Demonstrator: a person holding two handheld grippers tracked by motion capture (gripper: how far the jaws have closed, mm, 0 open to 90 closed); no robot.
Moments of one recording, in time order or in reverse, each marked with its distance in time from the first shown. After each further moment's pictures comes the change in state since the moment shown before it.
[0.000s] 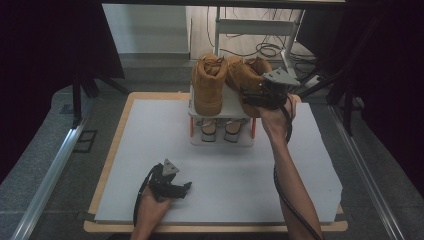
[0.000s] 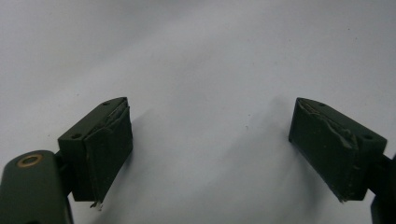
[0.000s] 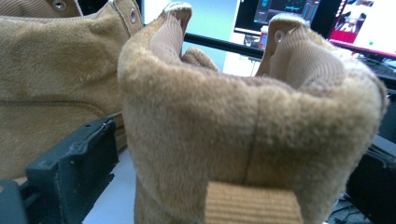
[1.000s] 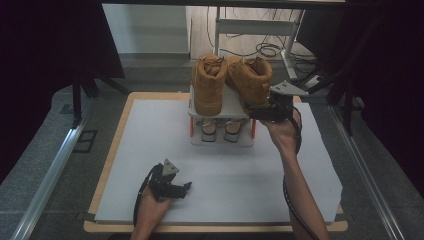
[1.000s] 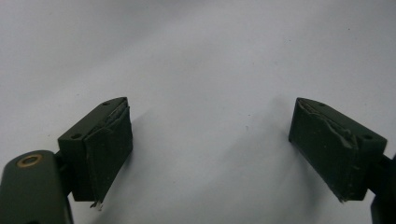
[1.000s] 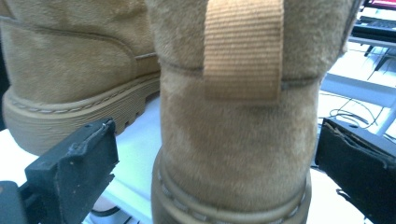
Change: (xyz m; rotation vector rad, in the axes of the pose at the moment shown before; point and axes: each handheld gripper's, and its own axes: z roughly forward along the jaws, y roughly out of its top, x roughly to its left) left arm 0.000 0.000 0.000 0.003 -0.002 0.003; right arm -0.007 -0.026 -0.025 0.089 0.110 0.055
